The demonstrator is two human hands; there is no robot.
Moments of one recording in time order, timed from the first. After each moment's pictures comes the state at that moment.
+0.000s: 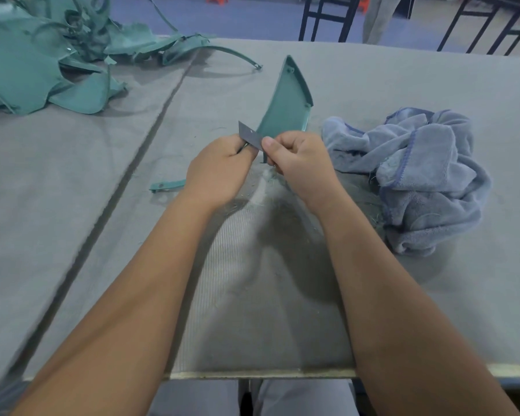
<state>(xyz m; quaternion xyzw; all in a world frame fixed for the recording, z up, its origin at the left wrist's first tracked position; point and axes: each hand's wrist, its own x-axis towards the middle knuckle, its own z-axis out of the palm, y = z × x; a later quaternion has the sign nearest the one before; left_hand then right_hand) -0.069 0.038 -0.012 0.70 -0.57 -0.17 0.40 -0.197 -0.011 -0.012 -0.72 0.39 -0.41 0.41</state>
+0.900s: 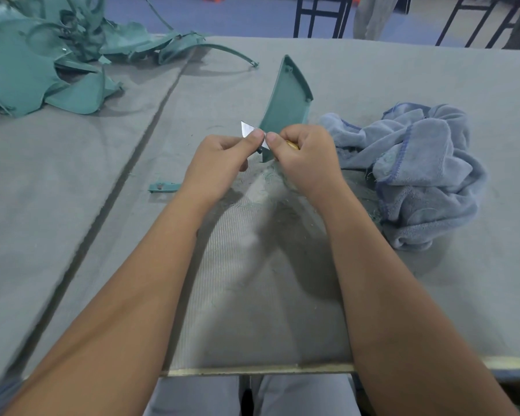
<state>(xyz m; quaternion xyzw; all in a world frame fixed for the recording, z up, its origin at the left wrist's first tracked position) -0.064 0.033 -0.022 0.63 -0.50 -0.30 0.51 -0.206 -0.012 -0.006 -0.75 0.40 -0.42 0.31</state>
